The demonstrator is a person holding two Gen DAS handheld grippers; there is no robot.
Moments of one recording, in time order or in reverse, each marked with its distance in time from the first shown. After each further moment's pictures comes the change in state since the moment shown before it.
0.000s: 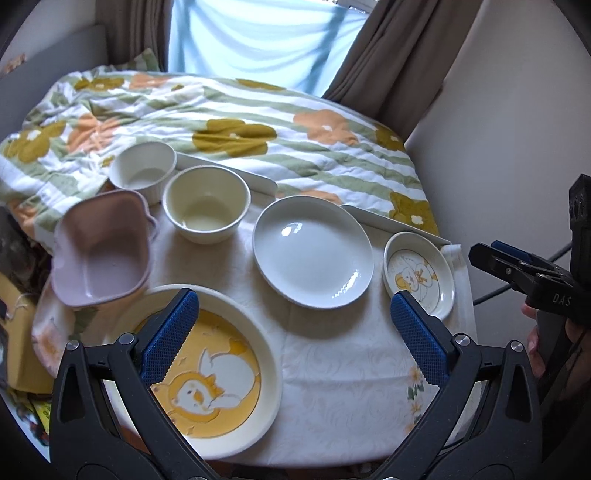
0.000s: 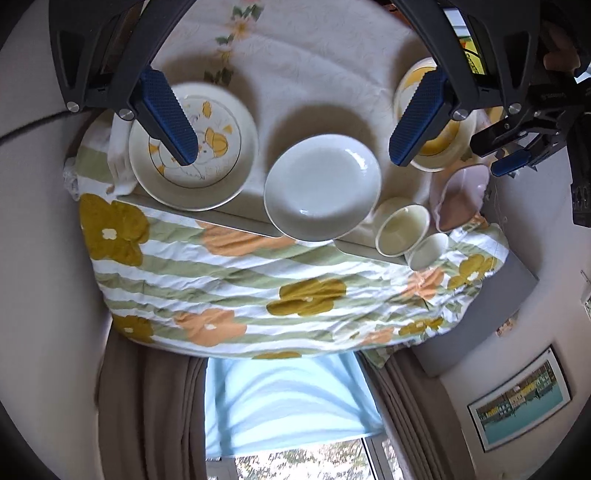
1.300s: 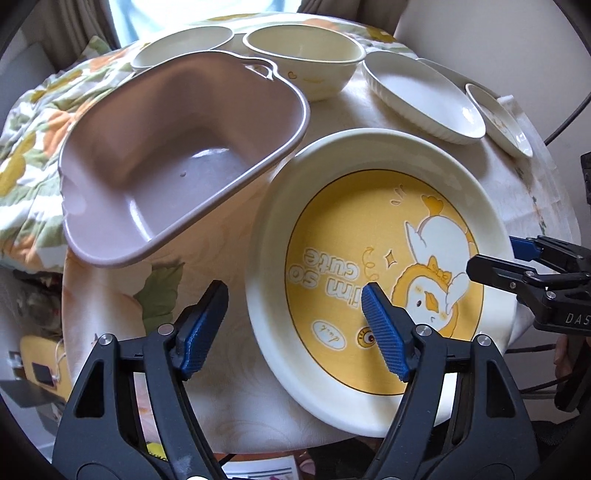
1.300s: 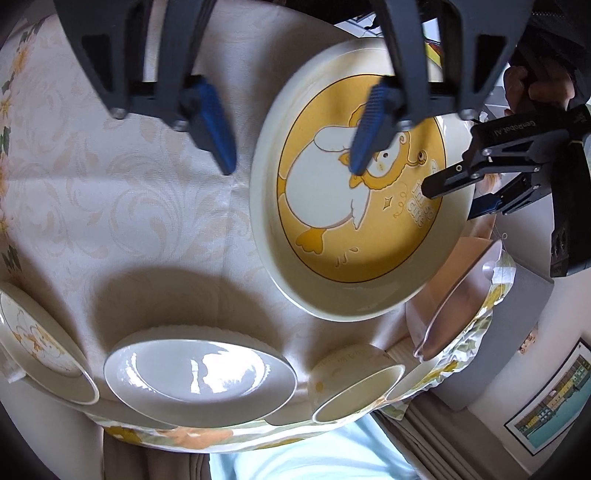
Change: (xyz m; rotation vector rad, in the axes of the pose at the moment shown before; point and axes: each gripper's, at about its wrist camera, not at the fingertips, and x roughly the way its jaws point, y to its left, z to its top) left arm 0.064 0.165 -0.080 0.334 0.264 0.036; right arm 0.130 0.168 -0.143 0.222 0.184 0.044
